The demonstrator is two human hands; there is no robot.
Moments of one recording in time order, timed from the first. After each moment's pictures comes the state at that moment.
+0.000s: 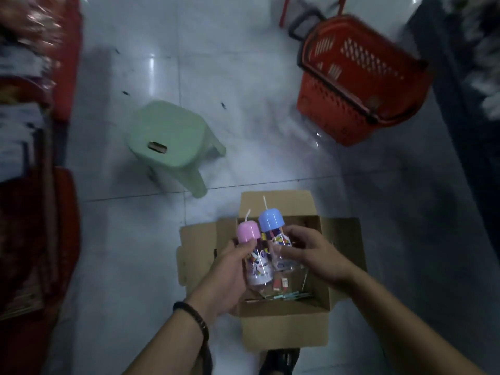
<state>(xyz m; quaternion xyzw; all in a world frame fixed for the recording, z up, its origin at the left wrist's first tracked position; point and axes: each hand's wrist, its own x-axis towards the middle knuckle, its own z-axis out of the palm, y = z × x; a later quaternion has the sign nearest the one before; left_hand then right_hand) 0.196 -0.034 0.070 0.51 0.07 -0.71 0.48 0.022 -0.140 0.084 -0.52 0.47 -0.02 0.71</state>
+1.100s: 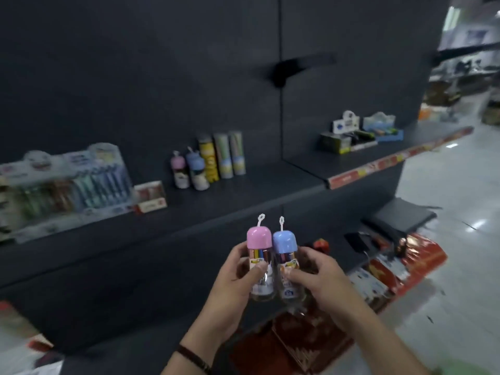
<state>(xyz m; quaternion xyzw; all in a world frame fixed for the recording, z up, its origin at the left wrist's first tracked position) 0.420 0.571 0.707 0.65 -0.03 -0.04 0.76 0.433 0.371 0.701 -0.75 -0.04 0.02 0.66</state>
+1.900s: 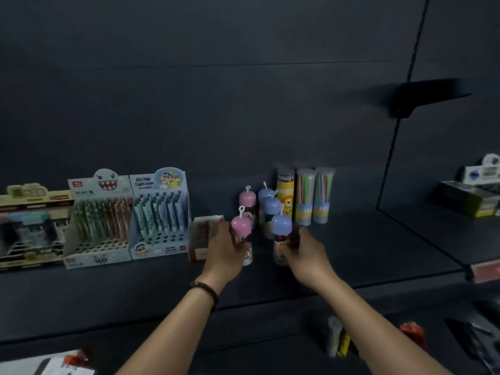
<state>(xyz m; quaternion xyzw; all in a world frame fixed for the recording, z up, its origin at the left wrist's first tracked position) 0.702 0.788 0.735 0.87 0.13 0.23 0.42 0.757 0.586 0.729 -0.87 -0.17 -0.04 0.47</state>
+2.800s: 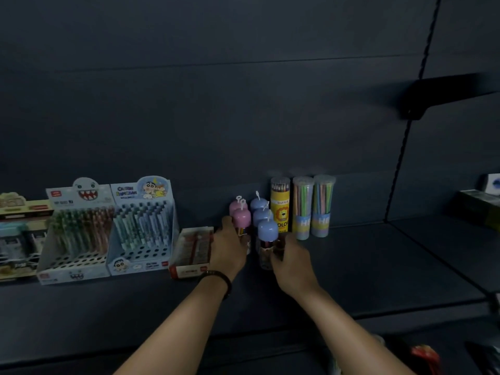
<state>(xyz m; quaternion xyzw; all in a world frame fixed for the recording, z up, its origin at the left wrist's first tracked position) 0.804 0.781 0.716 0.89 0.17 0.32 0.28 0.821 0.605 0.704 -0.83 -0.22 -0.08 0.50</state>
